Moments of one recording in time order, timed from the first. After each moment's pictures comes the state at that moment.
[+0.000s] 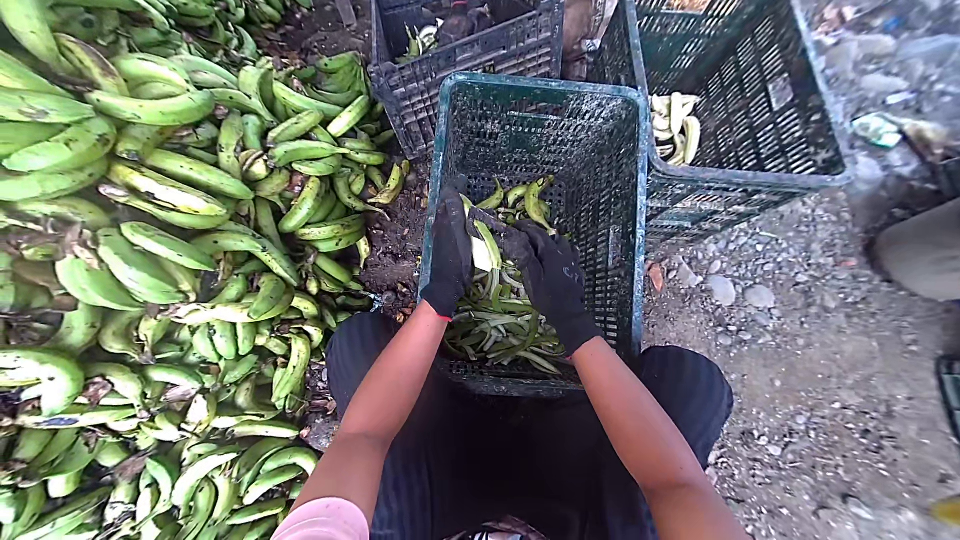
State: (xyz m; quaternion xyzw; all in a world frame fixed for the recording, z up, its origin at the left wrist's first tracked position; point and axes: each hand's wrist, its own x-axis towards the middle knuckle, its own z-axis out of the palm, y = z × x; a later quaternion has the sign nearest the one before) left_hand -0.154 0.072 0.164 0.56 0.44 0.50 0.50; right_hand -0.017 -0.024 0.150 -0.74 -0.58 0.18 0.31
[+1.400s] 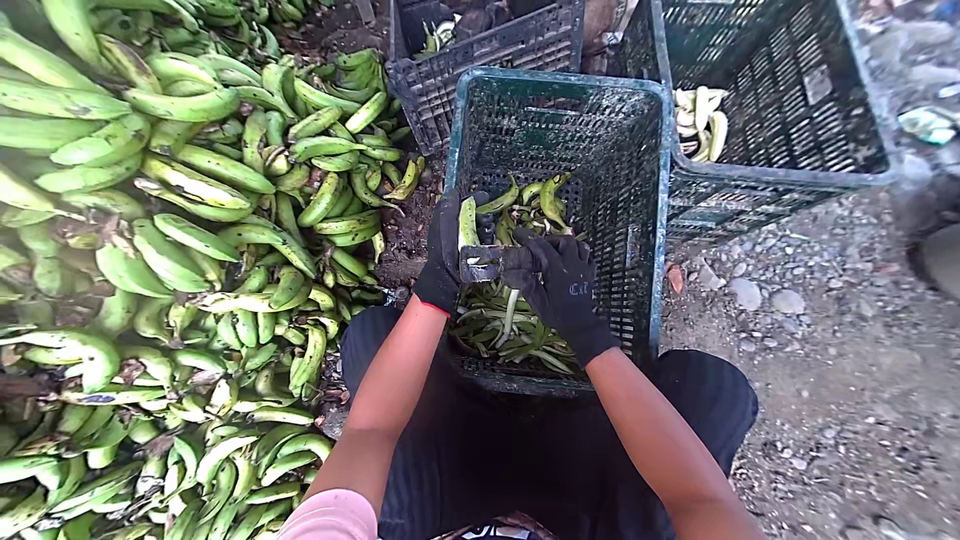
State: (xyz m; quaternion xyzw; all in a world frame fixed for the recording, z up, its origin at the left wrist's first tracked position) left_hand -0.174 0.075 0.183 0.30 0.38 0.47 0.74; right_hand -0.022 -0.033 0.145 -0.66 -0.67 0.08 0.34
